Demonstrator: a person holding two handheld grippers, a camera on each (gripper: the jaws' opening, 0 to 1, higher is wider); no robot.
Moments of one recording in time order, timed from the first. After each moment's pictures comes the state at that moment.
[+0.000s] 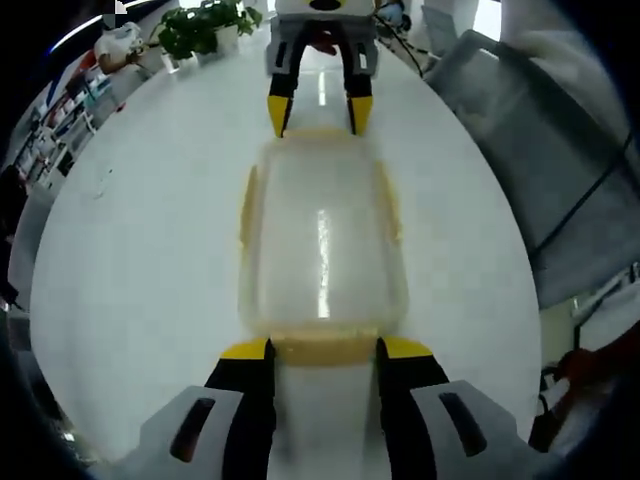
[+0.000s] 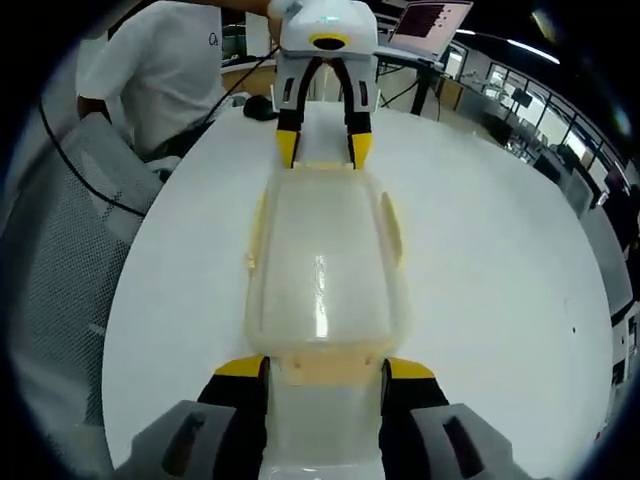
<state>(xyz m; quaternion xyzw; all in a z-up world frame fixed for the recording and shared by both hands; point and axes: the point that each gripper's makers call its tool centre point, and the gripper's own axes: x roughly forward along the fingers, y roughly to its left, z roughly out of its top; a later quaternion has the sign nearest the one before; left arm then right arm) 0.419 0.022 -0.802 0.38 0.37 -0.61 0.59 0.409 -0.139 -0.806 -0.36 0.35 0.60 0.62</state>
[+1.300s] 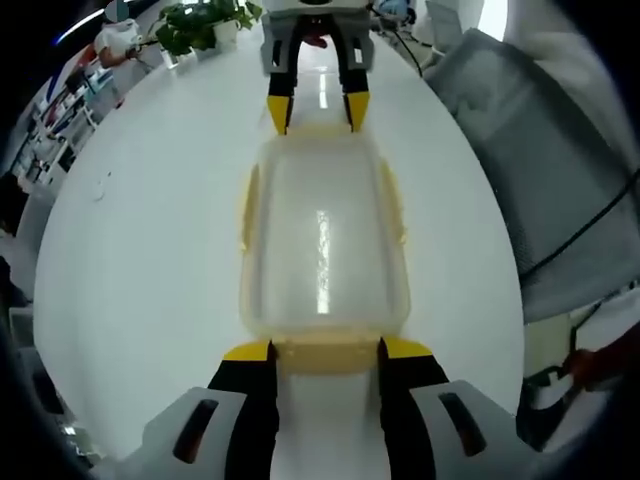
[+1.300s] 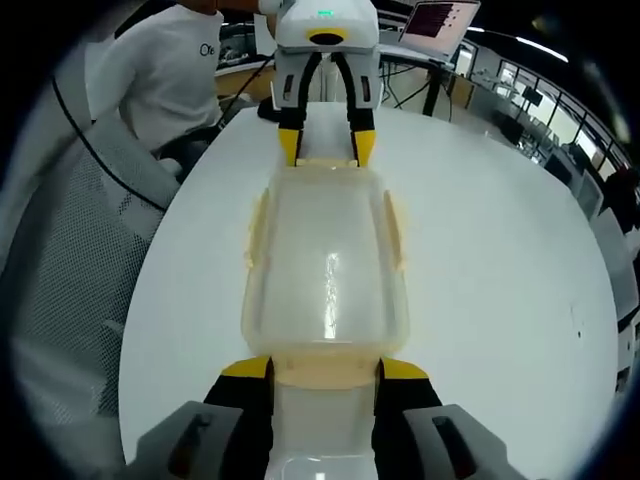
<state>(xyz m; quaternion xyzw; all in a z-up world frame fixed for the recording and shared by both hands) 0.403 0.014 -0.786 0.39 0.38 -0.59 0.59 0.395 -0.146 -0.792 -0.36 0.36 0.62 0.60</state>
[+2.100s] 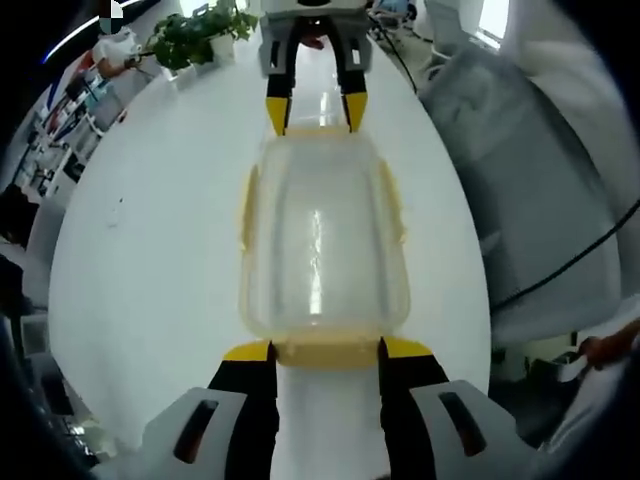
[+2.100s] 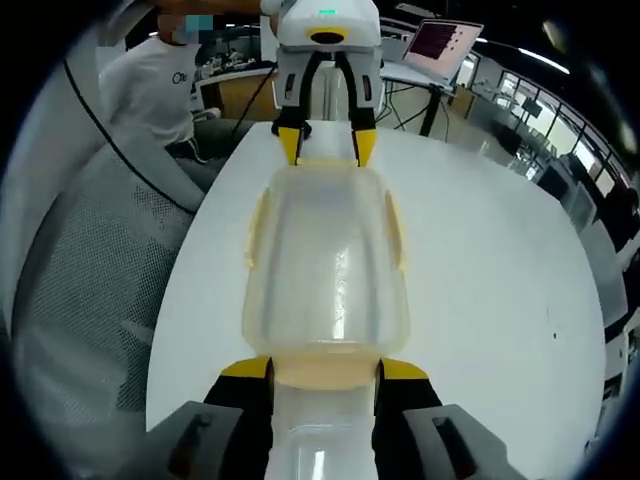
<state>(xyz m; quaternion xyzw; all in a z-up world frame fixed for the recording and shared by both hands) 0.389 -0.007 -0.734 0.41 0.38 -0.58 0.59 0.382 -0.166 -0.744 -0.37 0.34 0.62 0.61</state>
